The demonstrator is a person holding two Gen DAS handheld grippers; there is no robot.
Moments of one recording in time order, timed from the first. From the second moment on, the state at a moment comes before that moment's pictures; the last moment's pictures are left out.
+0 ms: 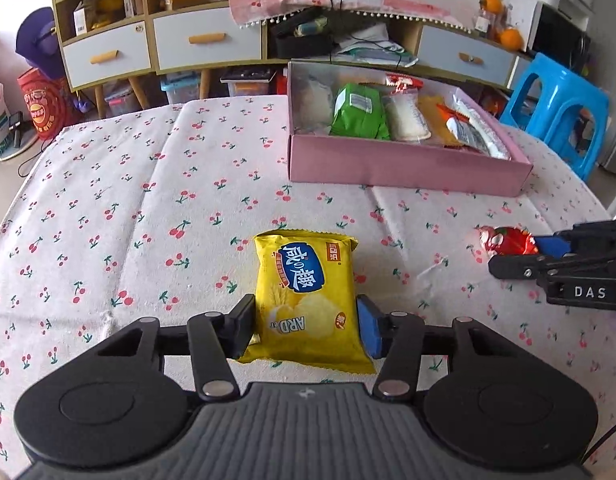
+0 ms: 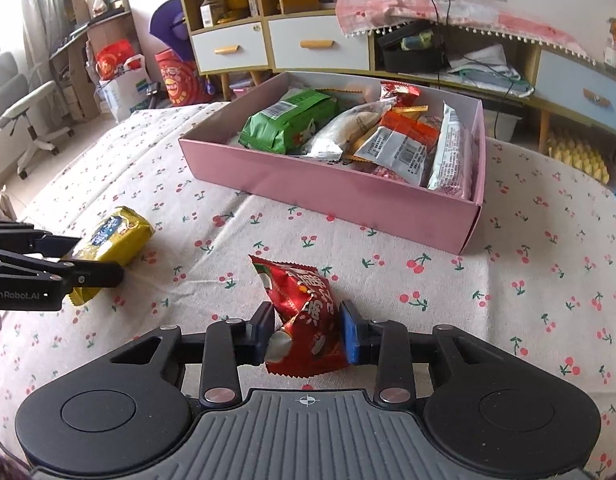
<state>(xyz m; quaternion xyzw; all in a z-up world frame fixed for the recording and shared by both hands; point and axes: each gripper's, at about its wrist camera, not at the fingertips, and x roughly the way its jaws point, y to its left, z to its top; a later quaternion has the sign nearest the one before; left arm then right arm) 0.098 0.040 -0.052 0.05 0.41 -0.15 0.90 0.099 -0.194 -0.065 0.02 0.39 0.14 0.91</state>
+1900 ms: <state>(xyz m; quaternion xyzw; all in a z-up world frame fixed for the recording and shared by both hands) 0.215 -0.007 -0.037 0.03 0.32 -0.17 0.93 0.240 -0.233 -0.049 0.29 0.42 0.20 0.84</state>
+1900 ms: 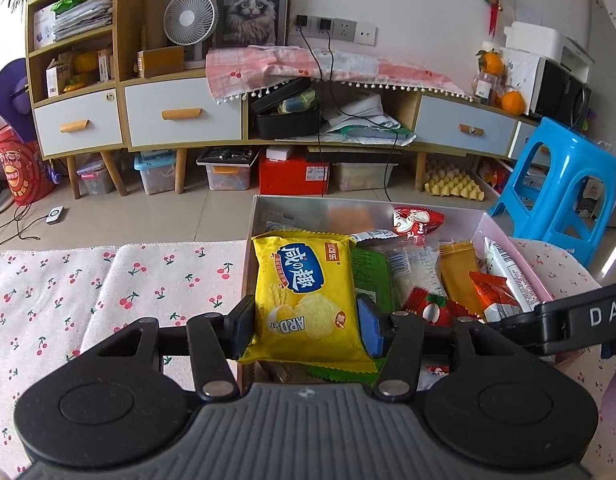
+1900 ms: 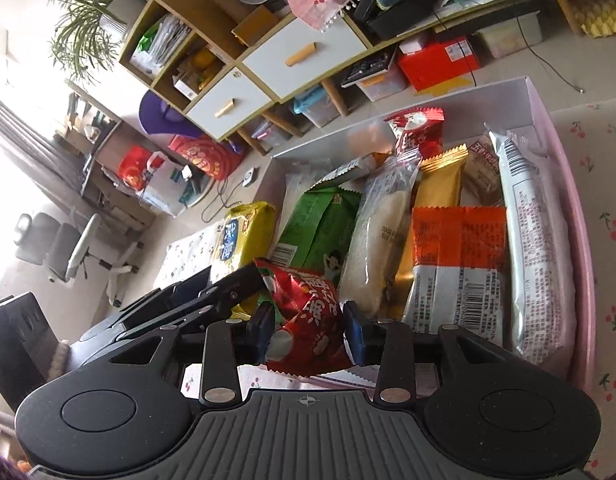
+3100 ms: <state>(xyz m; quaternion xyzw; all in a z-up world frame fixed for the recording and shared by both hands) 0.103 0.014 0.009 0.03 0.43 -0.05 0.90 0.089 -0.222 0.042 0.12 0.39 0.00 0.91</state>
